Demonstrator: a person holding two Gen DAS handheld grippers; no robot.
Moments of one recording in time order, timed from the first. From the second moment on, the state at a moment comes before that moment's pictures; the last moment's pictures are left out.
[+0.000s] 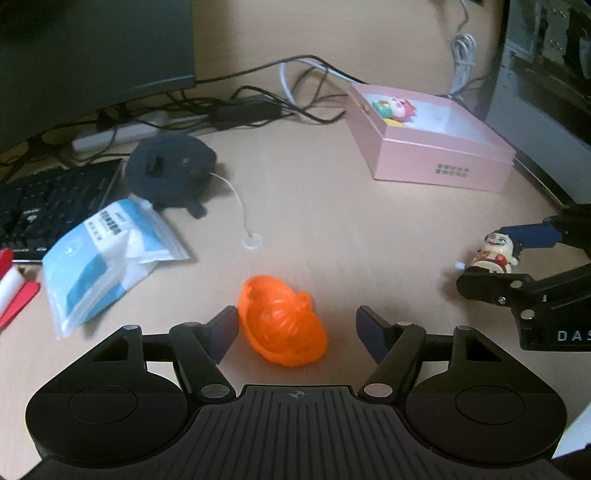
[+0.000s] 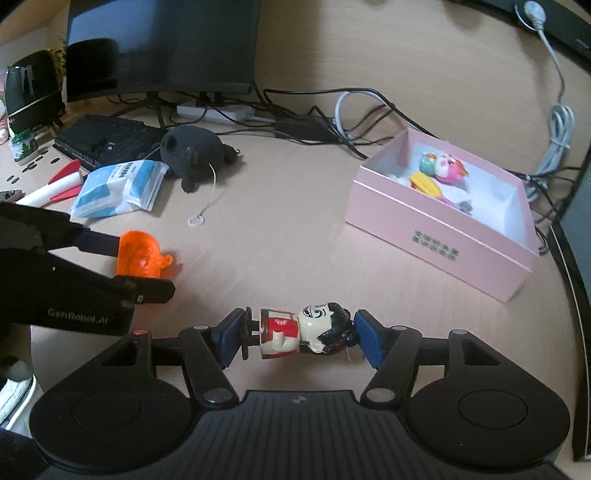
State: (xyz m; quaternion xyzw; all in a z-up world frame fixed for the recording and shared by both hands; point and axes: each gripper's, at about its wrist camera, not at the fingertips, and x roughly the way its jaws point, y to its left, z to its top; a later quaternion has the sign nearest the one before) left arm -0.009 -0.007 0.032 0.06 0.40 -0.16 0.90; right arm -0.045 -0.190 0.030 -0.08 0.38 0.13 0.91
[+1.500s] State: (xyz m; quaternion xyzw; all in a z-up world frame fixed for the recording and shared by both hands) left arm -0.023 -0.024 0.029 0.09 0.42 -0.16 0.89; right arm -0.063 -0.195 0.017 -0.09 0.40 0.11 0.90
